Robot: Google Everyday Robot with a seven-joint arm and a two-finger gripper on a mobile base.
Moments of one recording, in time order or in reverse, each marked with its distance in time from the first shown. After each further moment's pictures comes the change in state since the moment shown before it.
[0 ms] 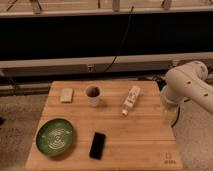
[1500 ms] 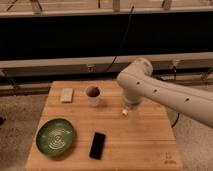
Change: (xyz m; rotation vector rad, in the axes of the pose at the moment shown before) arm -0.167 0.000 0.005 -0.020 0.037 -0.245
